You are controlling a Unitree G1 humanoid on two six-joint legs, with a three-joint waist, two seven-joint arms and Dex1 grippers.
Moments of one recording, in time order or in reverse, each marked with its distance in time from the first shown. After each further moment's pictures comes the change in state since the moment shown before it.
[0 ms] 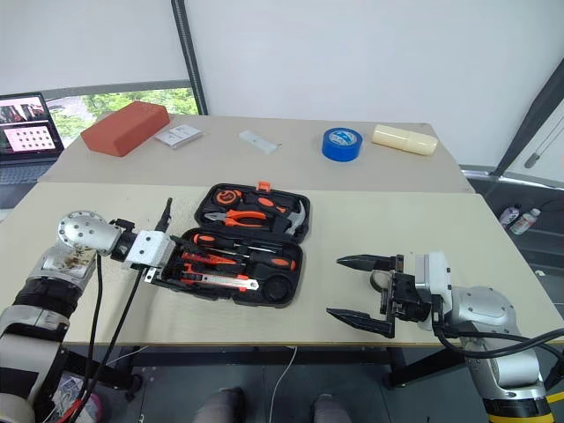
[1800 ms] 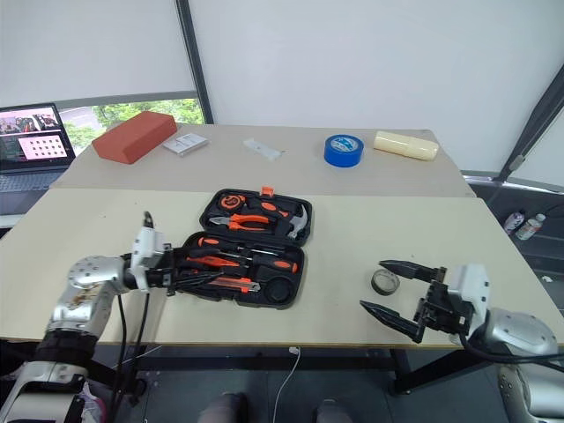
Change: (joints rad) left arm 0.437 -0.127 0.332 -0.507 -0.284 0.460 0.283; right arm 0.246 -0.011 -0.224 0.067 -0.052 -0.084 -0.119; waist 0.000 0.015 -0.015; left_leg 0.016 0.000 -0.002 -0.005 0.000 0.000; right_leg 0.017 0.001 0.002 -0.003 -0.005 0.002
